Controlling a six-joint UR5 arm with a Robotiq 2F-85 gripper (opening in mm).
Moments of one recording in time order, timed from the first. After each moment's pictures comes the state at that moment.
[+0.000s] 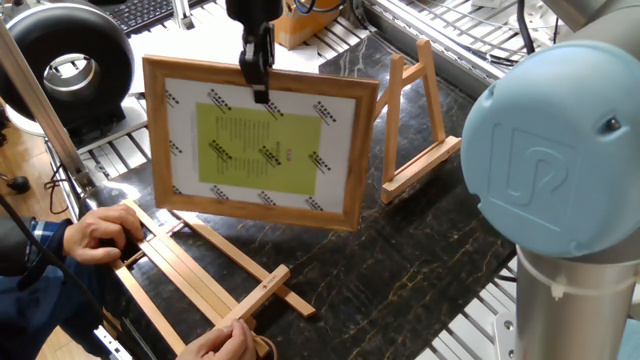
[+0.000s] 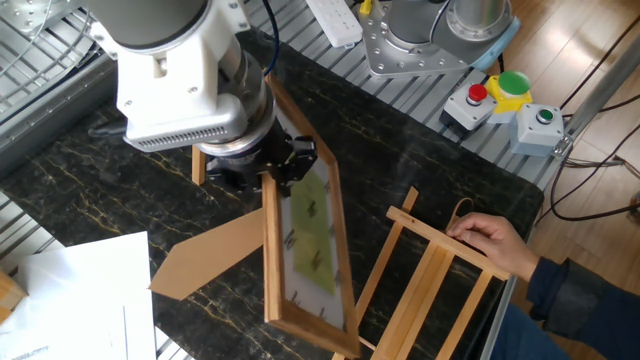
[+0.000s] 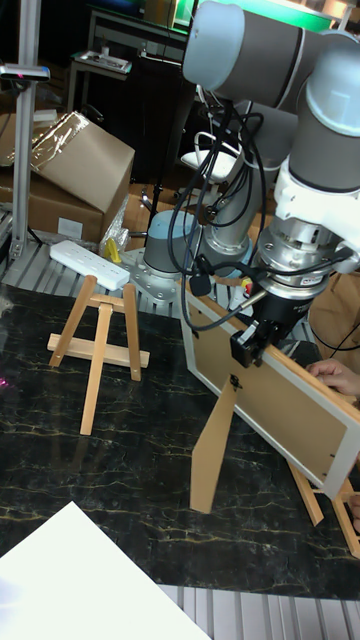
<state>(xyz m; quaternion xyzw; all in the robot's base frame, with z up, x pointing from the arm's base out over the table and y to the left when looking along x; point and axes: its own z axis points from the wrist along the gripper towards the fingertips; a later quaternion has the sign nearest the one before) 0.580 0.123 0.226 0.36 -0.93 -0.10 0.06</state>
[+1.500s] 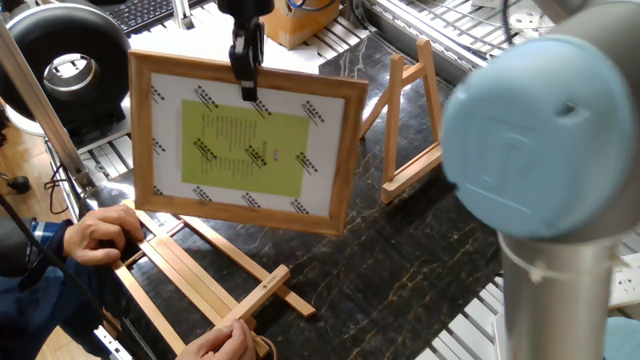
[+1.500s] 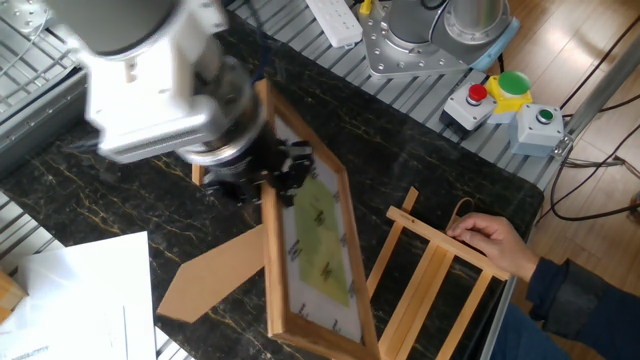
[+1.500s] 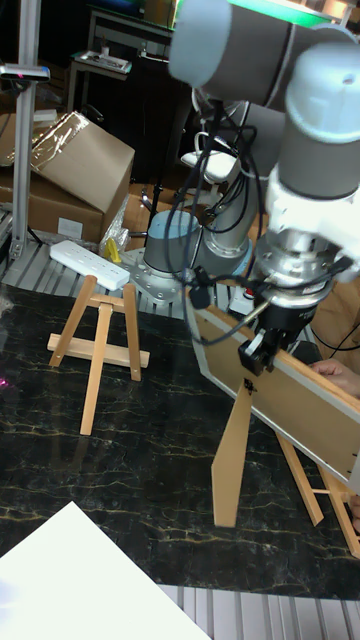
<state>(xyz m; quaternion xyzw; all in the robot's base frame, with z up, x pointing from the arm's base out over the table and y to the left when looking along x) 0.598 0.131 0.230 0.40 -0.90 -0.16 0.05</state>
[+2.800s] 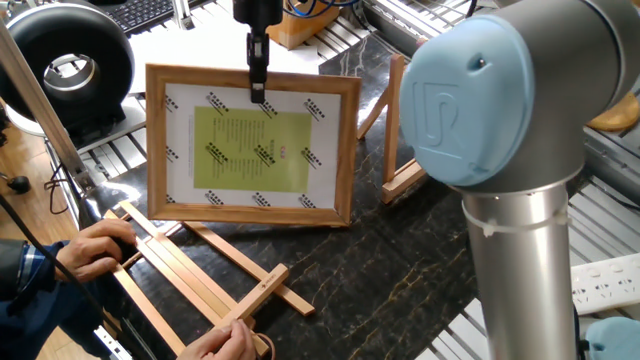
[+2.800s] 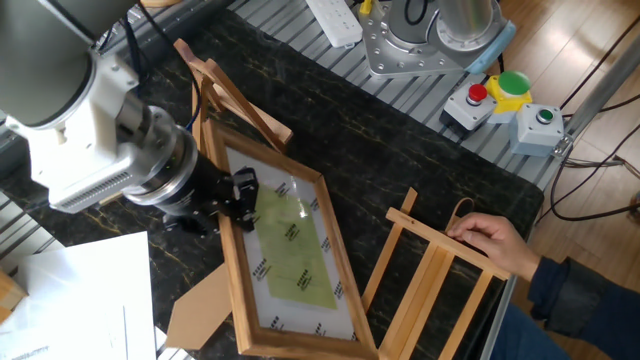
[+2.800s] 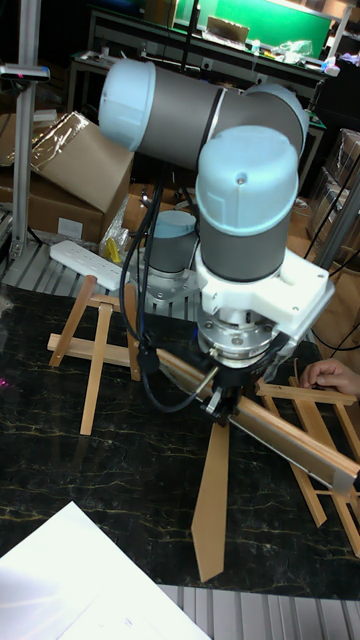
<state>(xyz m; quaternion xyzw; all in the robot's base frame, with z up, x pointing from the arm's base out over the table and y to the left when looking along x) 0.632 0.093 0.171 0.46 -0.86 -0.19 0.05</state>
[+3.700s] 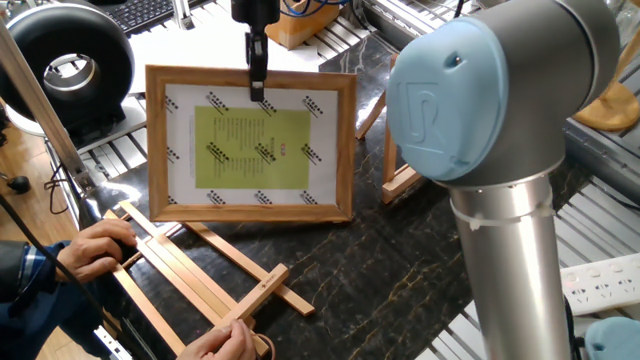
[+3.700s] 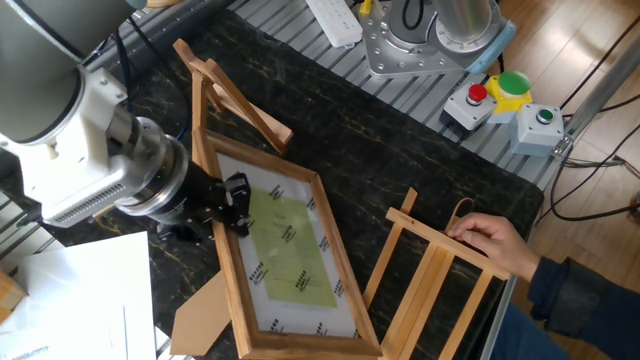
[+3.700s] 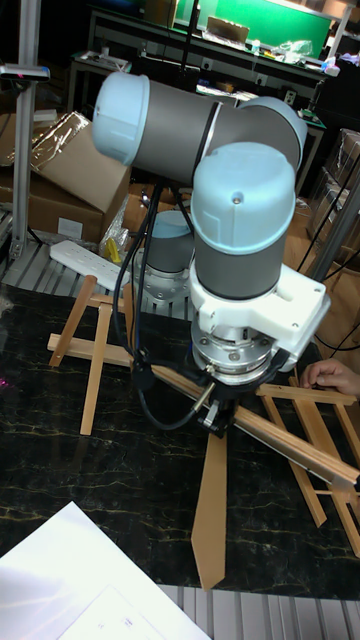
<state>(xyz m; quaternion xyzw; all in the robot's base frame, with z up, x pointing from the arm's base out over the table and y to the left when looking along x) 0.647 0.088 0.163 0.49 -0.85 -0.19 0.05</state>
